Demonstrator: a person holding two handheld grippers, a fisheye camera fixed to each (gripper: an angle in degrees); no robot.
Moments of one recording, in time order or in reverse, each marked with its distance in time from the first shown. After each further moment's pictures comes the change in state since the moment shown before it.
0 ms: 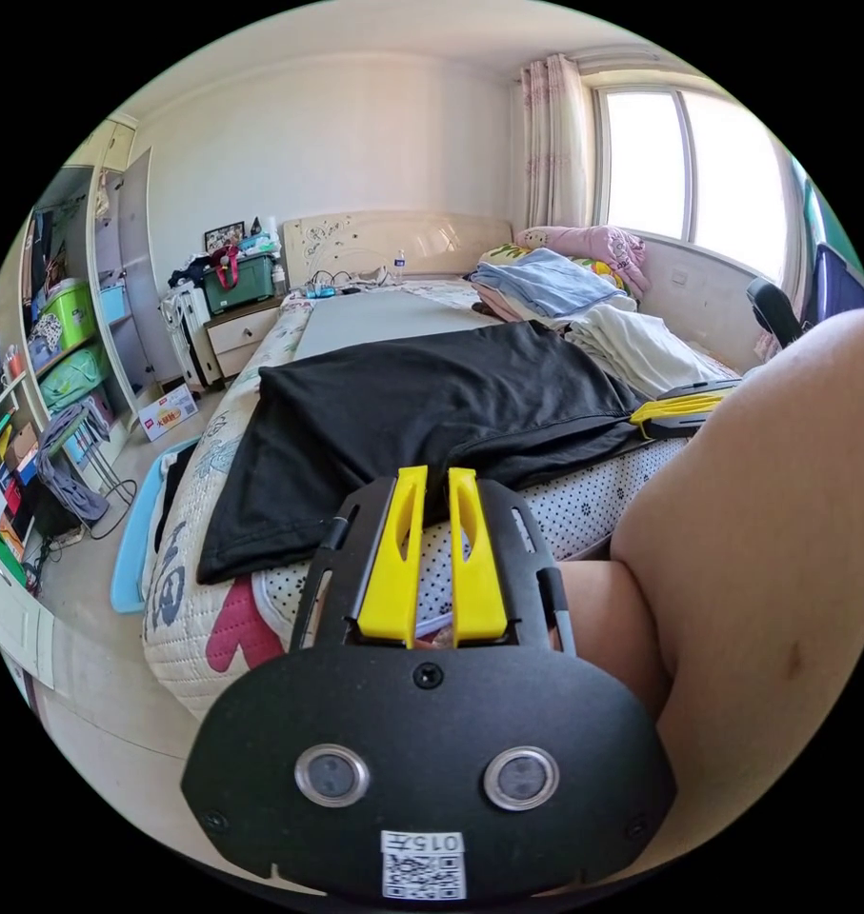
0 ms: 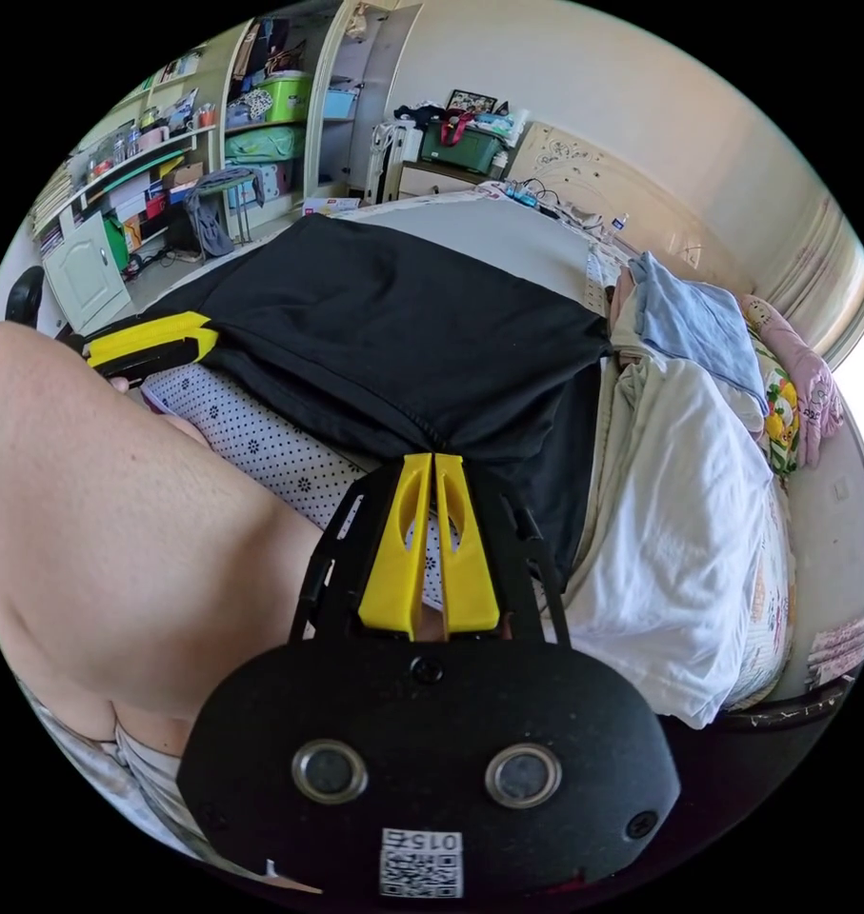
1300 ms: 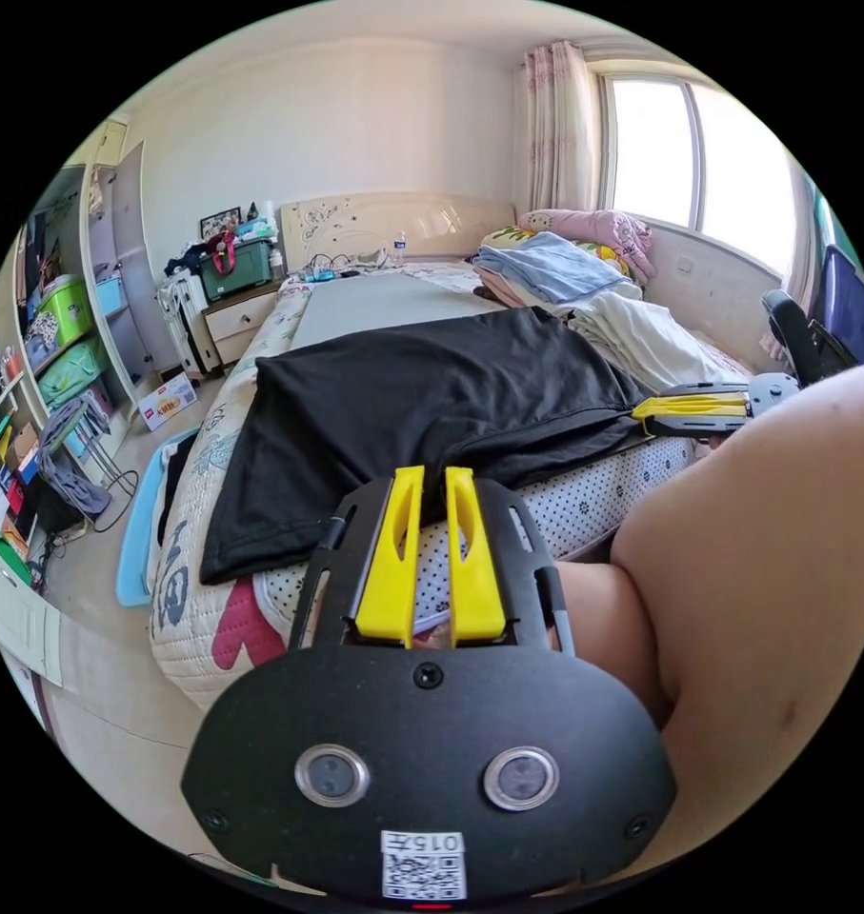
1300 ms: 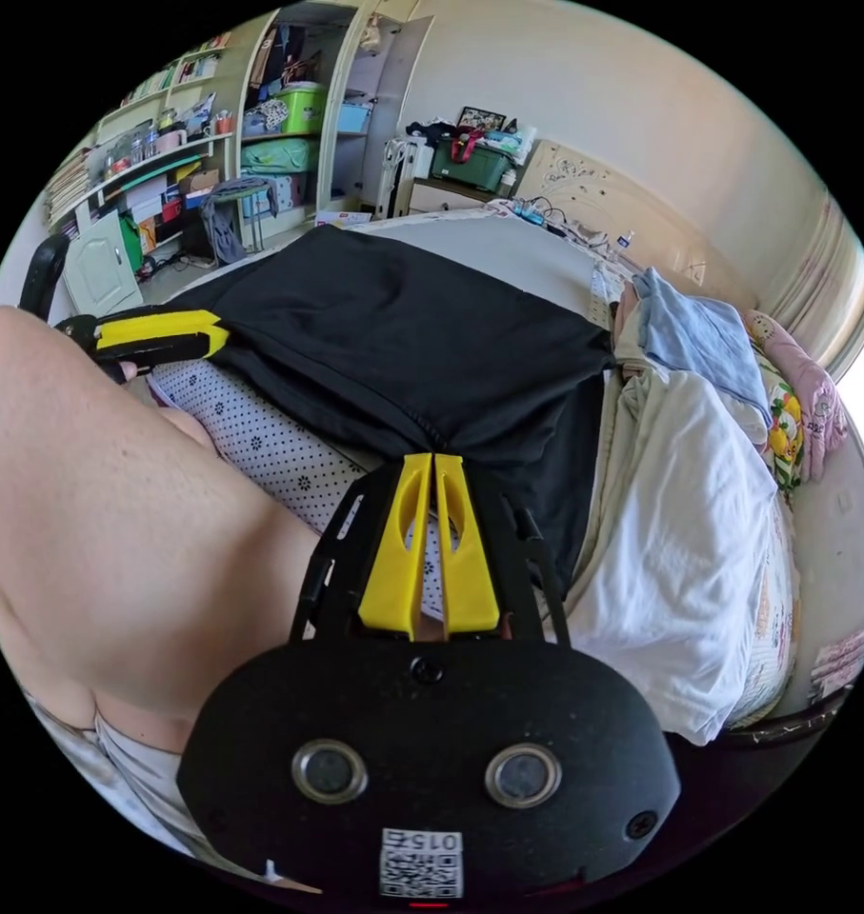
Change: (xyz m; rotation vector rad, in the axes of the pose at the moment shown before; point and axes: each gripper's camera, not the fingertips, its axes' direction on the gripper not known) left arm 0.008 -0.027 0.043 -0.071 -0.005 -0.001; right arm -0.095 0.046 0.165 0.062 -0.023 -0.024
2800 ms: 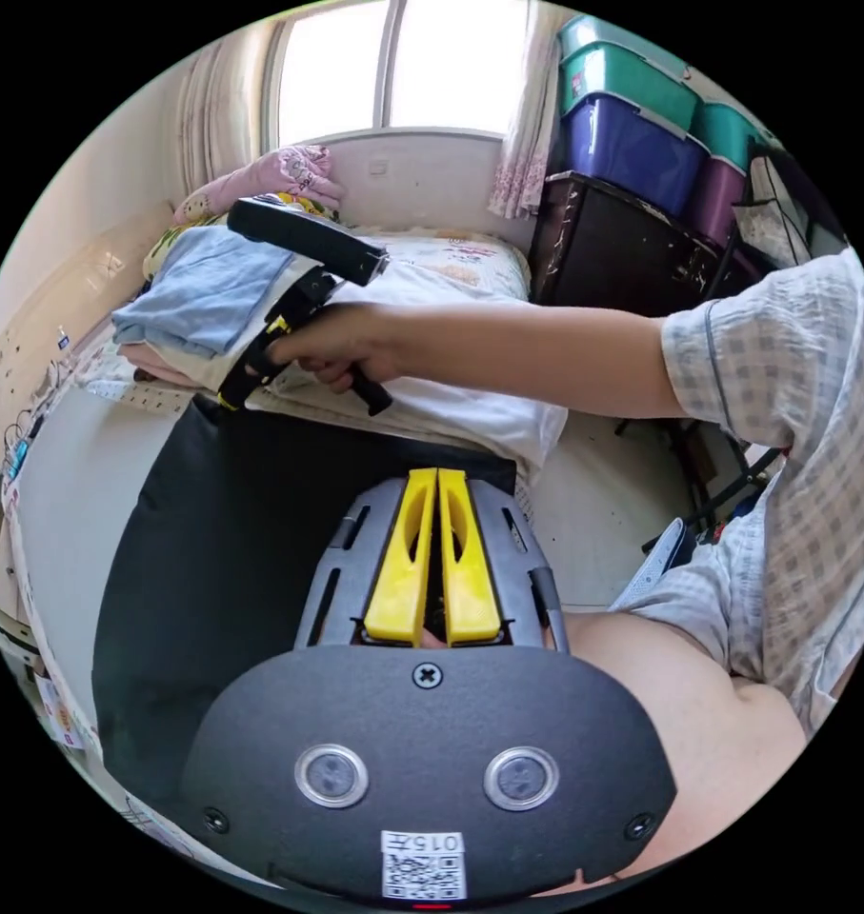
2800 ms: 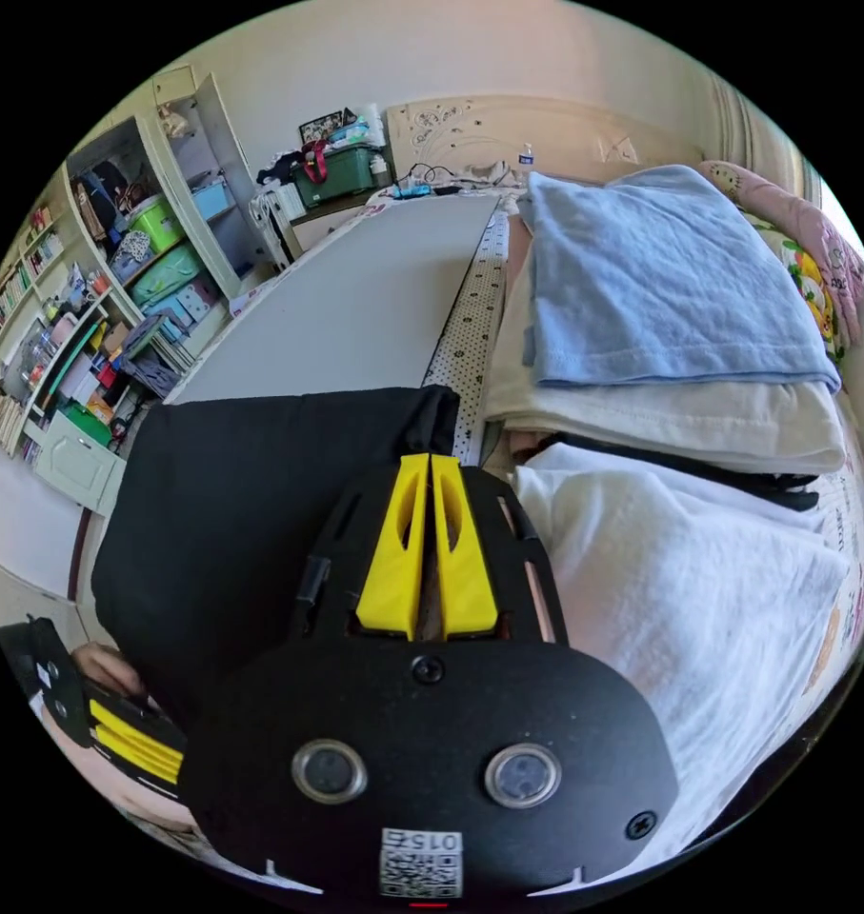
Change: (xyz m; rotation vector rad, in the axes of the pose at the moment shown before) left arm 0.219 -0.237 0.222 -0.177 0.638 0.707; right arm 0.295 0.067 0.317 -0.012 -0.180 0.403
